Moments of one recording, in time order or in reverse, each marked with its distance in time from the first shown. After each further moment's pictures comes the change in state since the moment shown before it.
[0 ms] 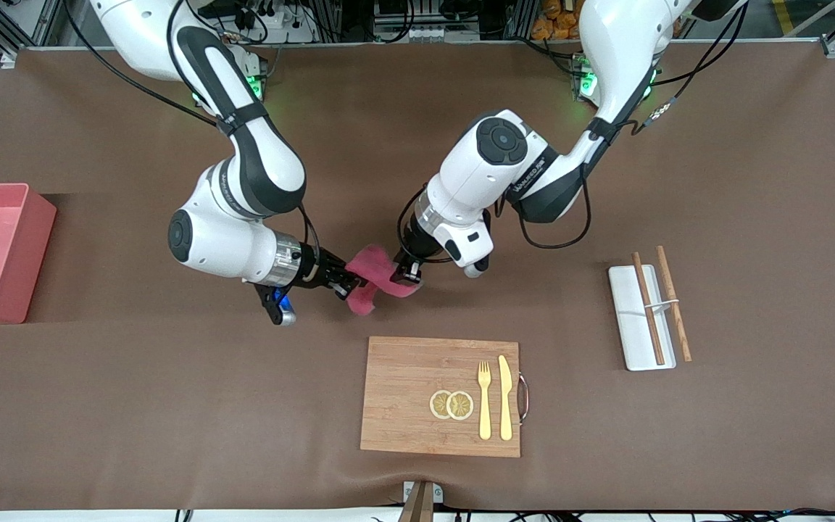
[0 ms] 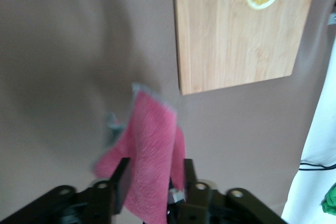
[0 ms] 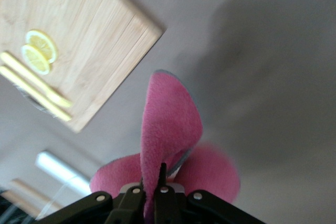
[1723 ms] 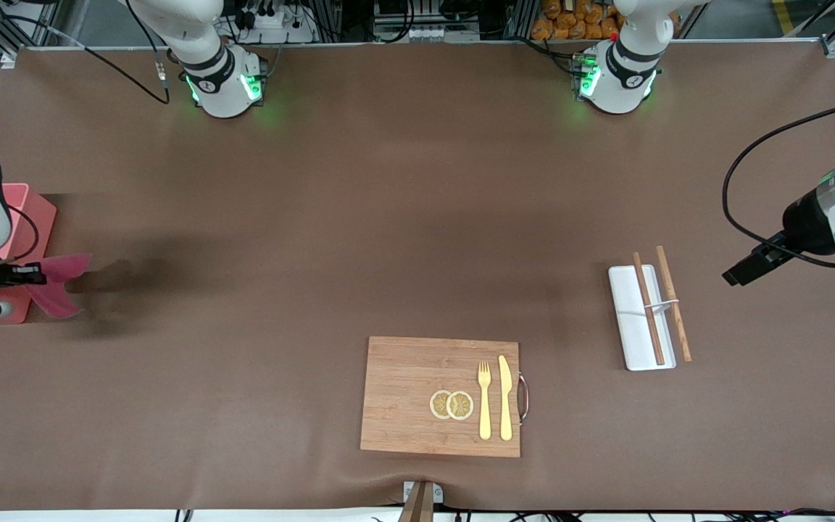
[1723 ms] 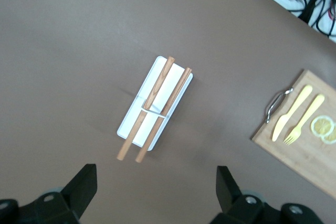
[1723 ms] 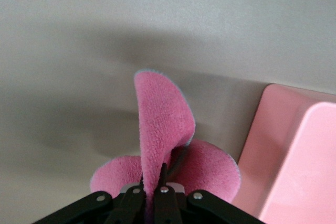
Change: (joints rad) left arm 0.667 -0.380 0.012 0.020 0.043 -0.729 1.455; right arm -0.823 0.009 -0.015 0.048 -0.818 -0.242 -1.320
